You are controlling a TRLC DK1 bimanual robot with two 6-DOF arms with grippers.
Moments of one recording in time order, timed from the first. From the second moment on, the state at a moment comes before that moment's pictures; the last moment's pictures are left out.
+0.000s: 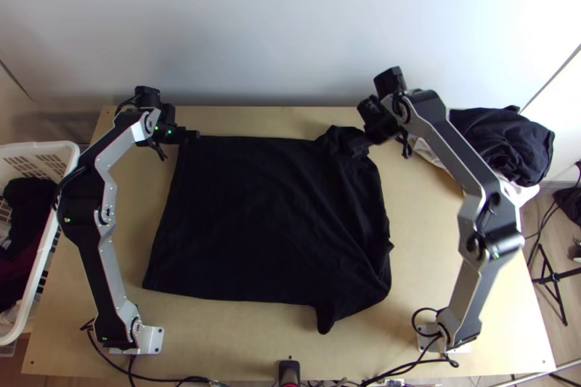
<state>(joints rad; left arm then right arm) 0.04 2.21 1.78 -0.54 0.18 0.03 0.33 1.99 1.90 -1.03 -0.17 -0.17</state>
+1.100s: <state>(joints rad) 0.04 2.13 1.76 -0.60 0.18 0.04 0.20 2.46 2.29 -1.00 -0.06 -0.16</state>
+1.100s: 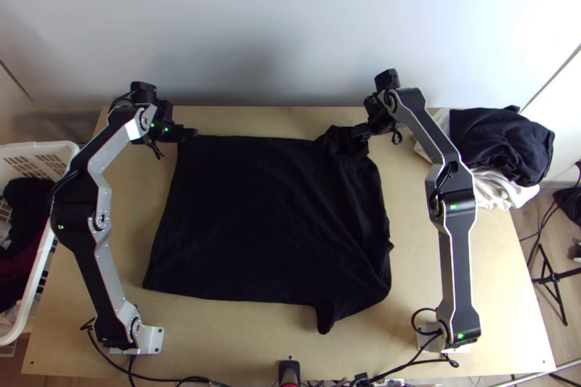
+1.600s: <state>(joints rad) 0.03 2.11 1.77 -0.61 0.19 0.05 0.21 2.44 2.32 -0.98 -0.05 -0.18</state>
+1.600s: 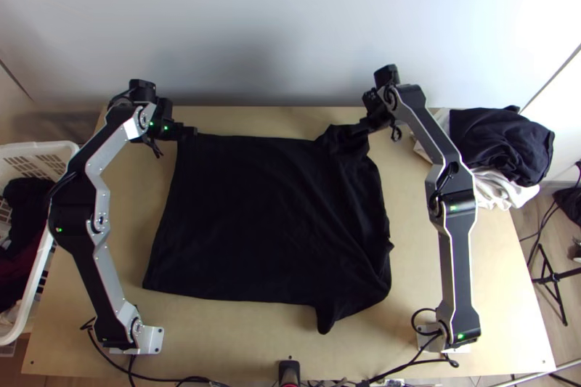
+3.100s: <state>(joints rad) 0.11 1.63 1.23 -0.34 0.30 0.08 0.29 1.77 1.61 -0.87 -0.13 -0.16</state>
